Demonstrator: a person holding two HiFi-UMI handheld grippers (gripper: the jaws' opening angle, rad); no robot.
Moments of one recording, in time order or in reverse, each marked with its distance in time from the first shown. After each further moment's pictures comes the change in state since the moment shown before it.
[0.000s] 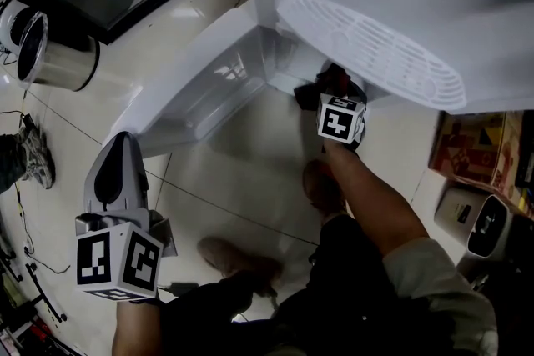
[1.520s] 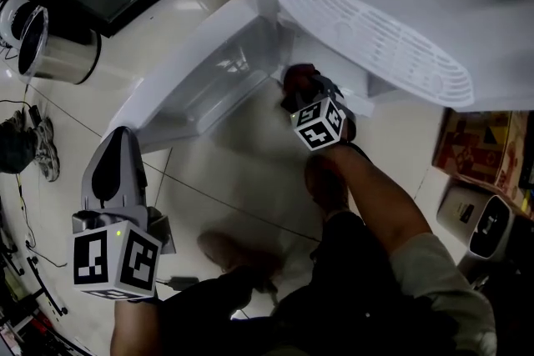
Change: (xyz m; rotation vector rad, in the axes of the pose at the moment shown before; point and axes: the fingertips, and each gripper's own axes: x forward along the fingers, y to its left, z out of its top) left arm -0.003 -0.002 0.001 0.016 0.004 0.008; right arm -0.001 0.114 -0.023 -0.639 -0.053 0.394
